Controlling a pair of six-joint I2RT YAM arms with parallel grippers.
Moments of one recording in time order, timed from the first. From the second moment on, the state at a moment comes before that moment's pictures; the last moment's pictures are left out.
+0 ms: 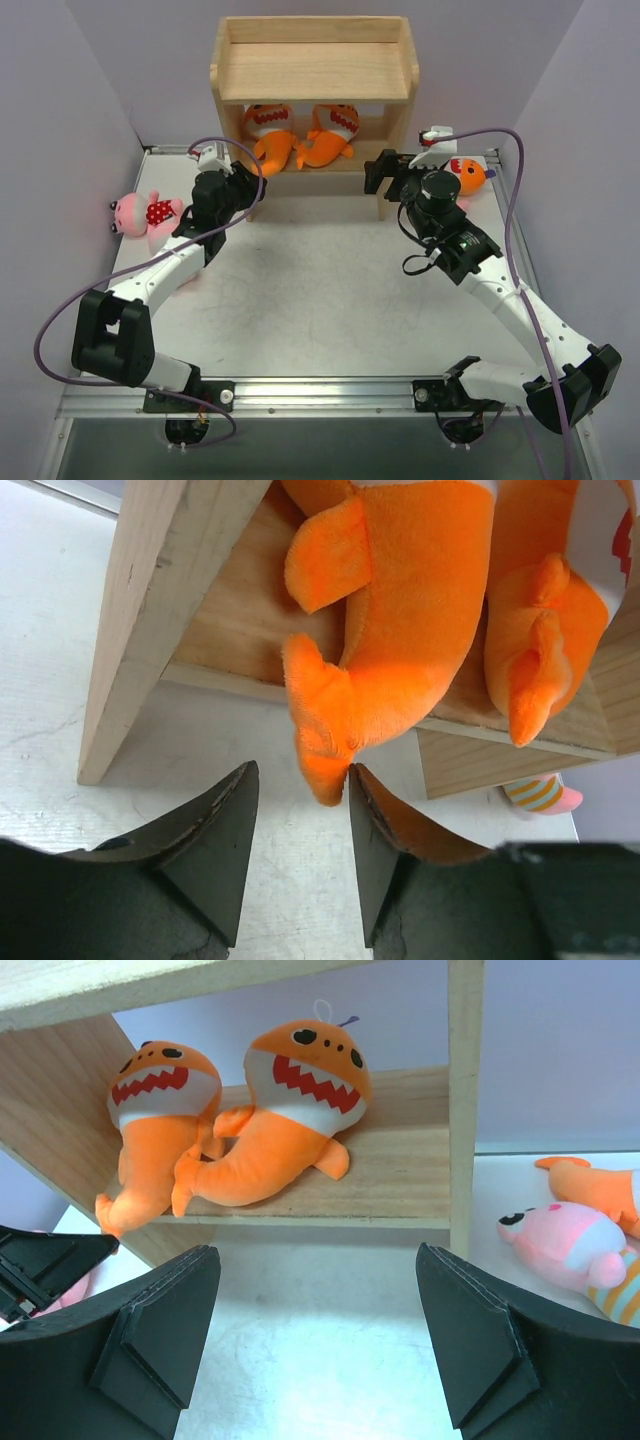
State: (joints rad) left arm -0.32 1.44 0.98 0.24 -0.07 -0.65; right arm 0.57 1.17 1.16 -0.03 0.35 0.29
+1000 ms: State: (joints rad) left arm -0.32 1.47 1.00 0.31 -0.16 -0.64; right arm 0.57 1.11 1.12 -0.11 0.38 0.28
